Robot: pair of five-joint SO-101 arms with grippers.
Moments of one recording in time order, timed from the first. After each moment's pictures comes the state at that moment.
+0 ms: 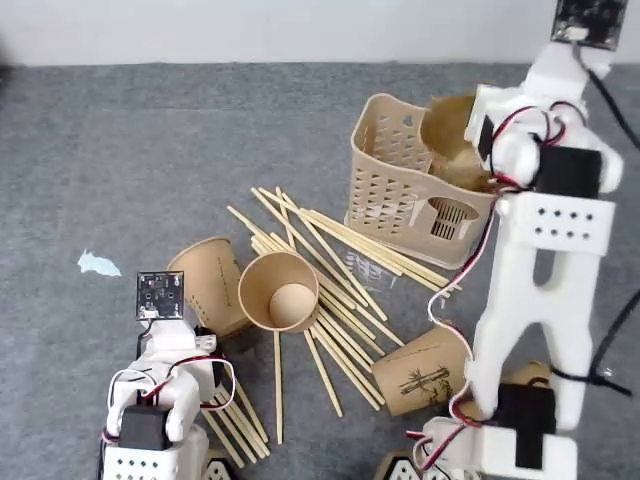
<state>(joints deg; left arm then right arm) -0.3 -103.3 96.9 72.0 12.3 4.6 -6.1 -17.2 68.0 -4.8</state>
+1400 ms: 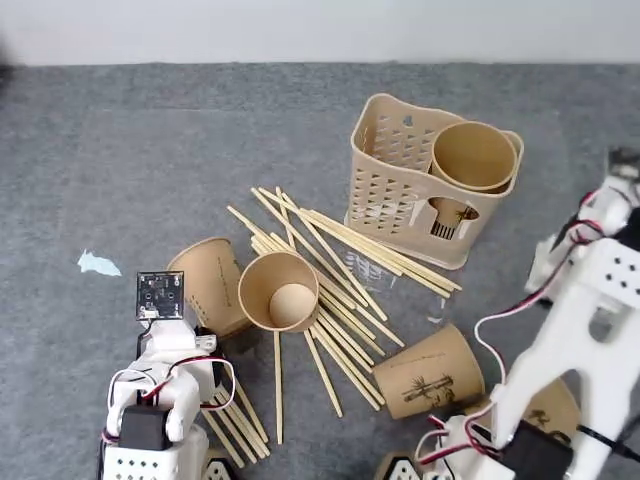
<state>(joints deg) -0.3 -103.3 96.9 72.0 12.3 28.4 -17.6 7.6 100.4 9.5</state>
